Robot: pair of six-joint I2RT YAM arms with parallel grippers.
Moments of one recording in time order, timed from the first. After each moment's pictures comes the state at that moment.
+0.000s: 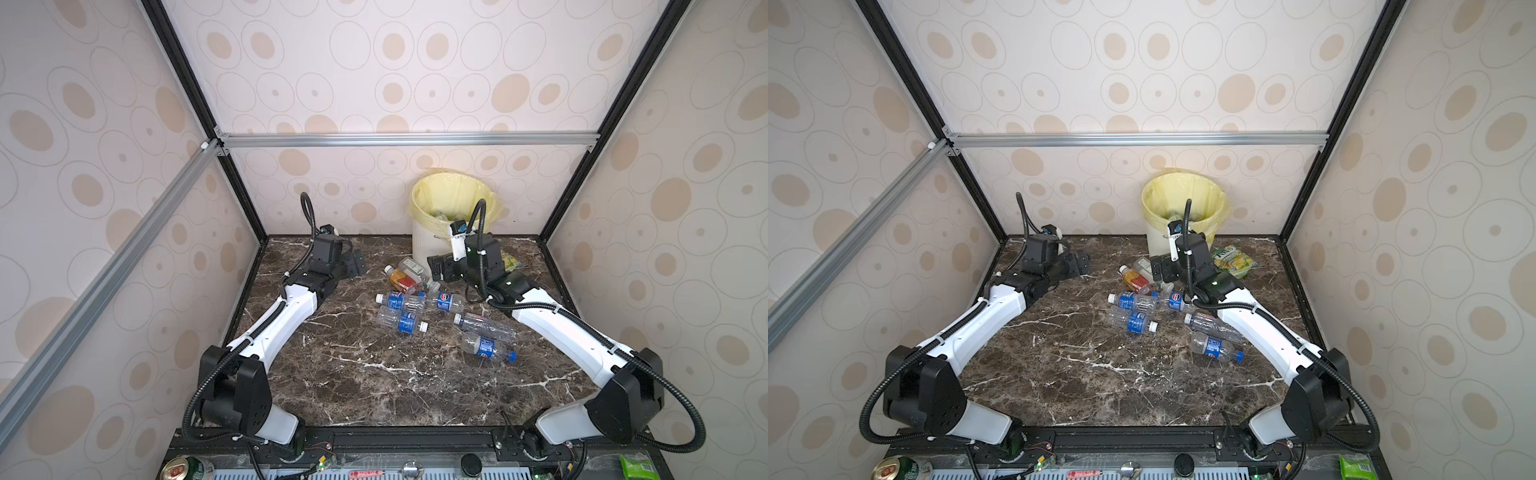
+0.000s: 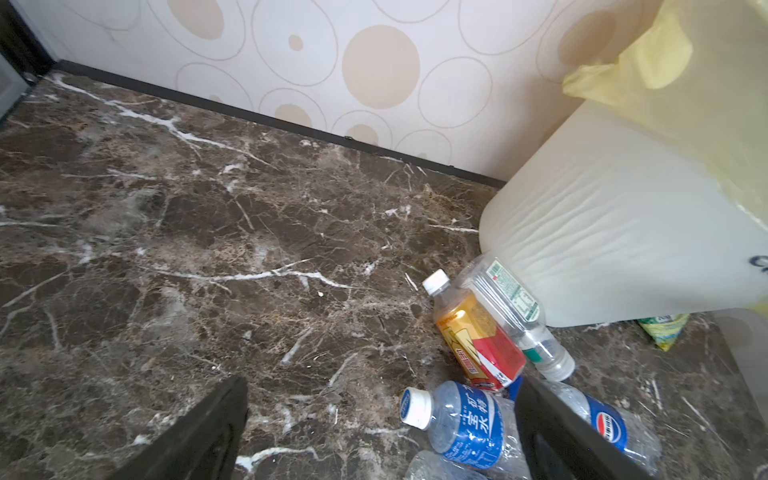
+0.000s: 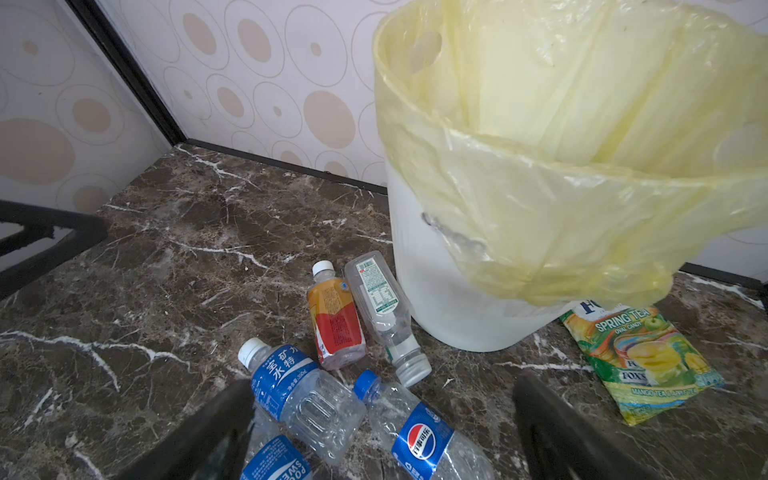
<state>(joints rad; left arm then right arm) -0.31 1.50 1.22 -0.32 -0.08 -0.47 0.56 1.45 1.27 -0.28 0.17 0.11</state>
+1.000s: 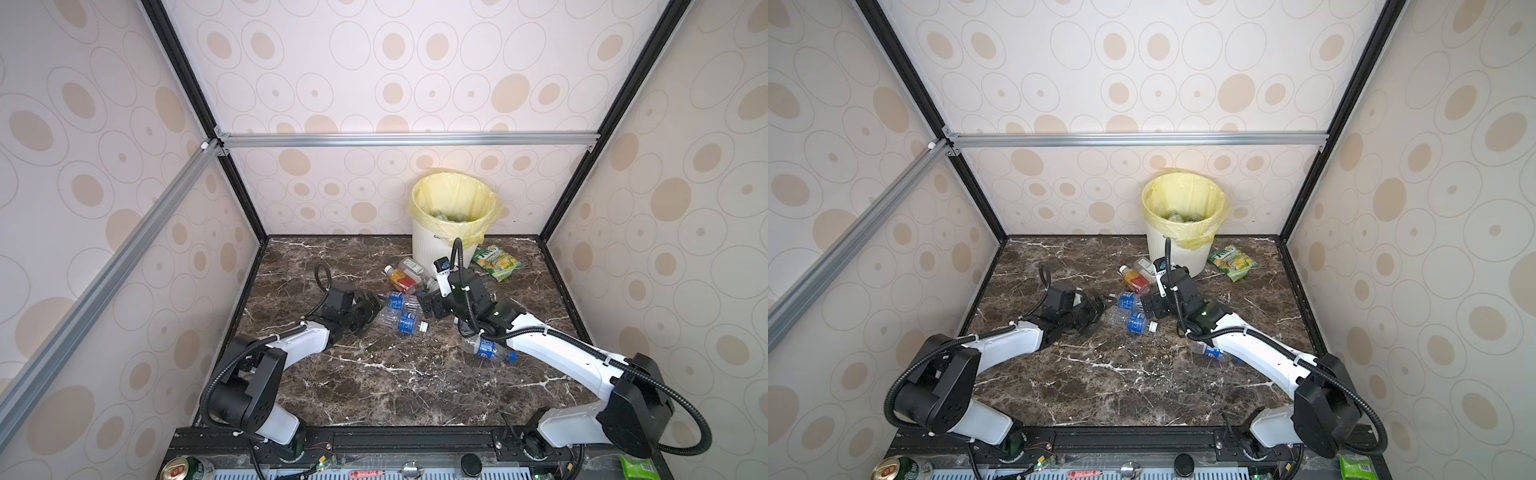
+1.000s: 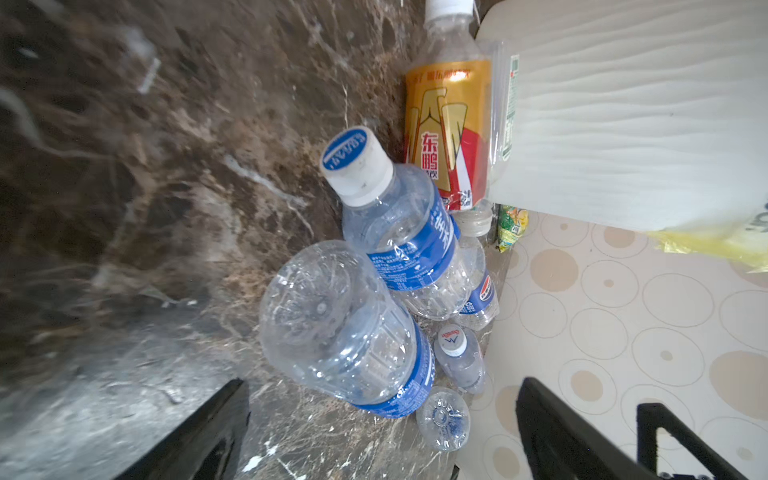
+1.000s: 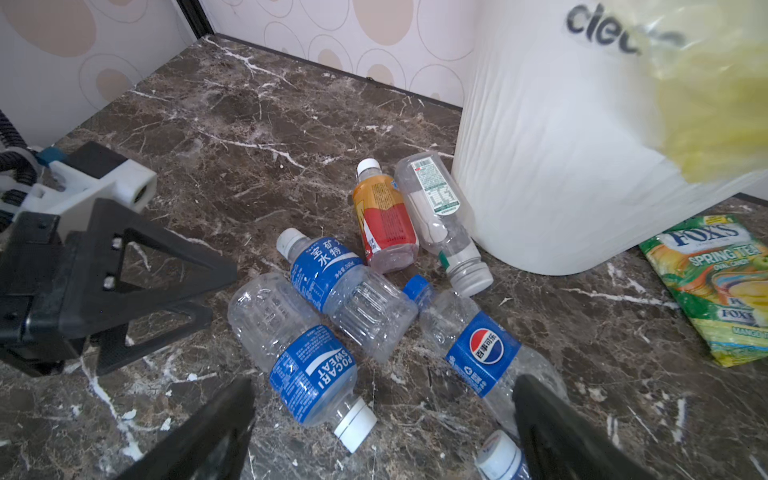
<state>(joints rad) -0.42 1.54 0.71 0.16 0.36 -1.26 0.69 1.37 1.00 -0.23 0.19 0.15</state>
